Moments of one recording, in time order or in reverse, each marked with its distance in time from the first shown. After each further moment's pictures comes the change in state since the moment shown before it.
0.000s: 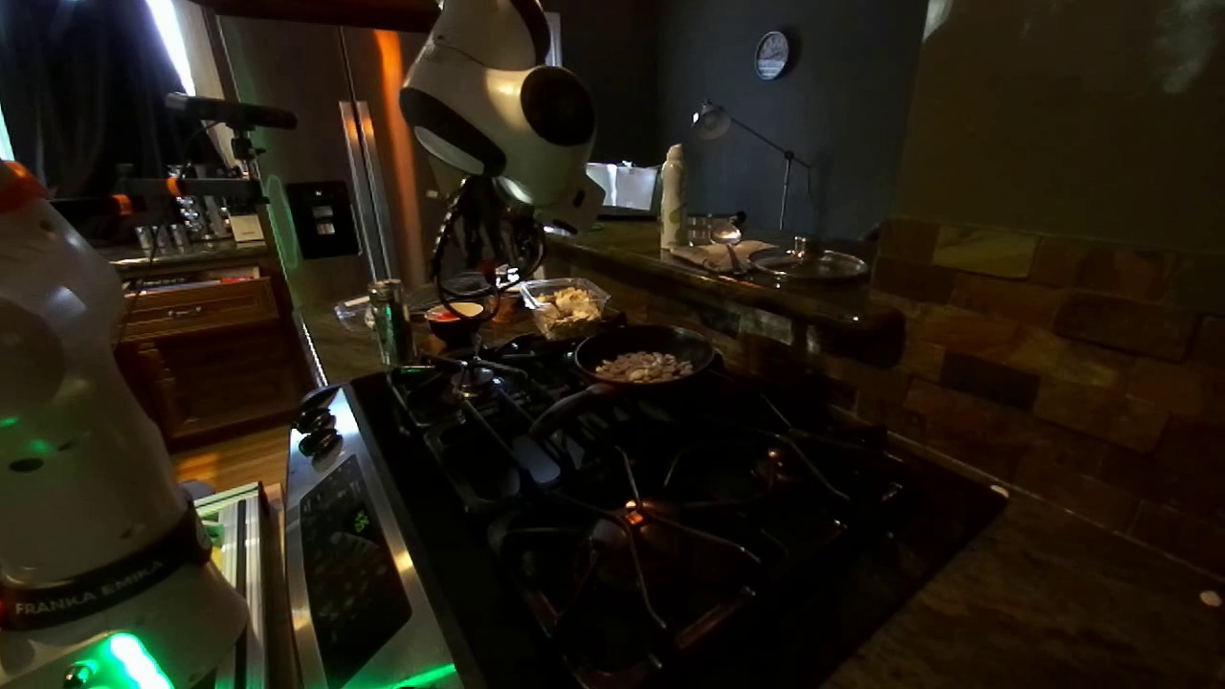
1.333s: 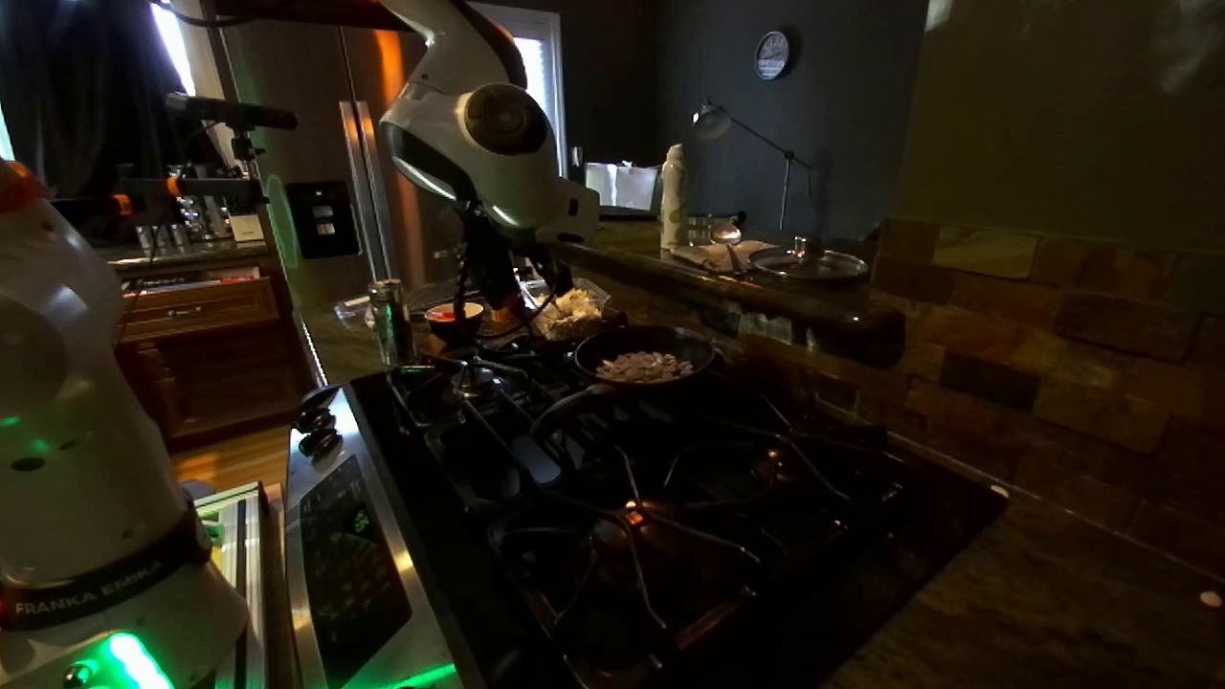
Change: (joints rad) arm 0.011 0.011 0.101 -0.071 0.110 0.361 -0.327
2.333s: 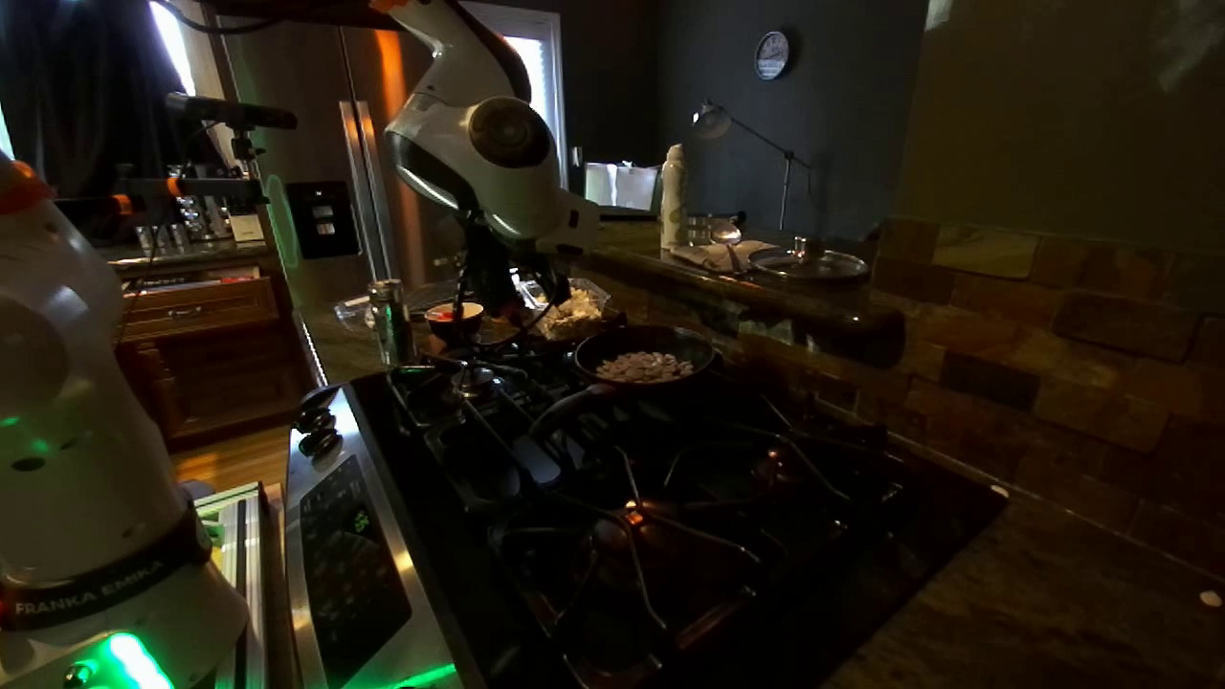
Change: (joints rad) arm 0.001 0.031 0.005 0.000 0.010 0.000 -0.001
